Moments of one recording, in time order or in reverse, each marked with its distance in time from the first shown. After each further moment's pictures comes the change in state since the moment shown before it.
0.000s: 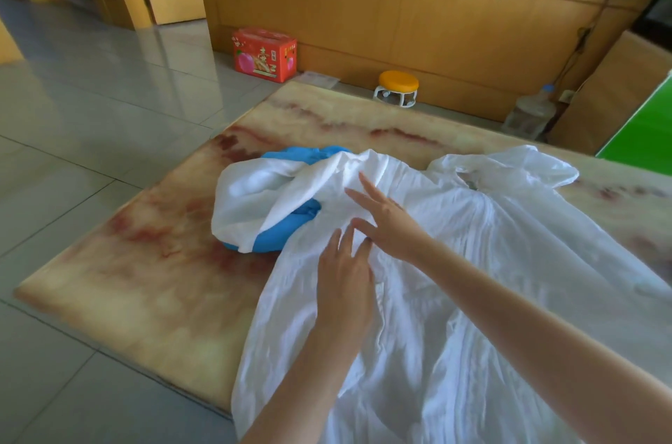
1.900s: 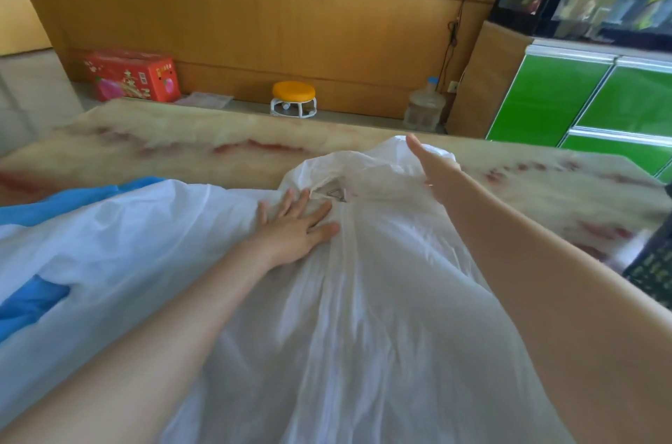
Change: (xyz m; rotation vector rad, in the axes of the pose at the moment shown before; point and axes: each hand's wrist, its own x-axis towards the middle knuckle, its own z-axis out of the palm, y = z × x) left_hand 0.206 0.109 0.141 0.127 -0.656 0.251; right_hand 0.003 0.338 -0.130 0.867 0.685 0.965
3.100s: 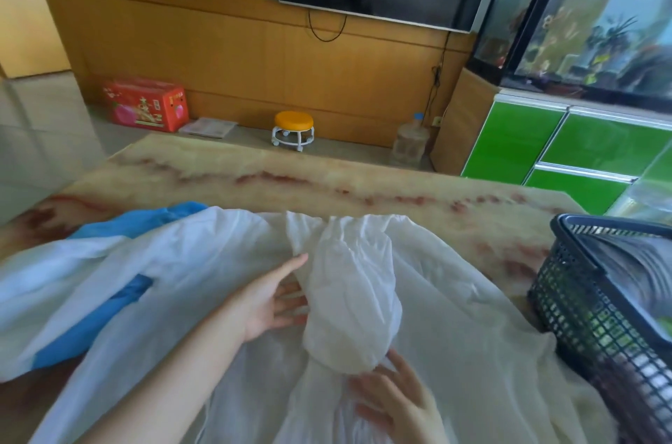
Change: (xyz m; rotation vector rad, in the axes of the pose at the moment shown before) left_hand -0.158 0.019 -0.023 -1.717 -0.189 -0.362; right_hand -0.363 0.098 -0.043 0.419 -0.242 0.150
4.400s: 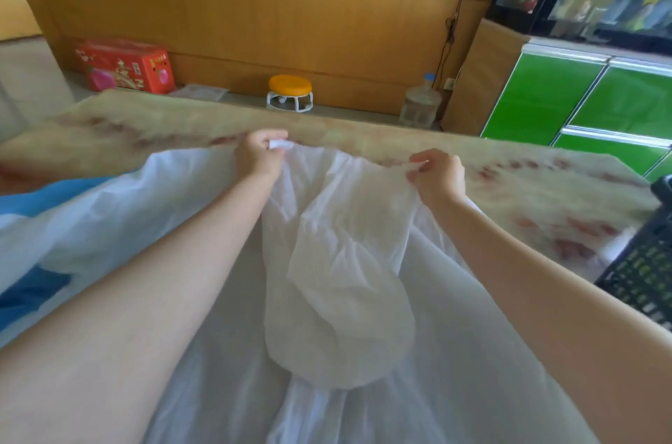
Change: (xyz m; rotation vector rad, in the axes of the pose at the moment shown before) left_hand 0.174 0.103 0.001 0.520 0.644 0.753; right_hand 0.301 -0.120 0.006 -0.783 0.357 -0.548
